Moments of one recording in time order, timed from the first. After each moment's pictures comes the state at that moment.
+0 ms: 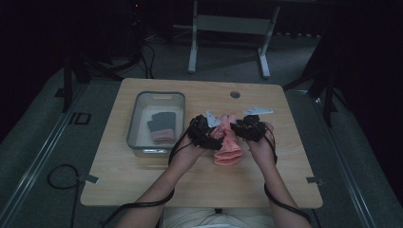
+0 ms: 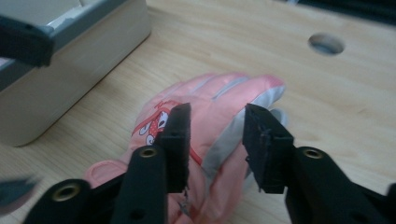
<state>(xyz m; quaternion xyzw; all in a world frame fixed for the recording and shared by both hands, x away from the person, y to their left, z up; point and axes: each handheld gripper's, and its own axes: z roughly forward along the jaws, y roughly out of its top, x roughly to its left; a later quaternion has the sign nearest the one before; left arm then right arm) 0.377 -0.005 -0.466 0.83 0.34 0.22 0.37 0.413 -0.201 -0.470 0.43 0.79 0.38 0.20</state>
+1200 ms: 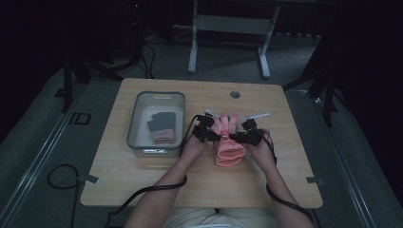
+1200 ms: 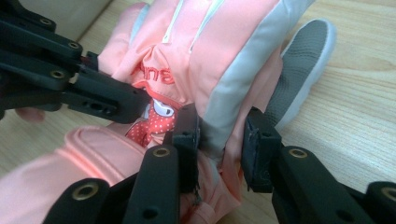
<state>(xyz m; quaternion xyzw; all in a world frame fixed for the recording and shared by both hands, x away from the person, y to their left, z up) 0.445 -0.013 -0.522 0.82 0.45 -0.02 0.36 0.437 -0.217 -0.518 0.47 0.81 0.34 0.08</state>
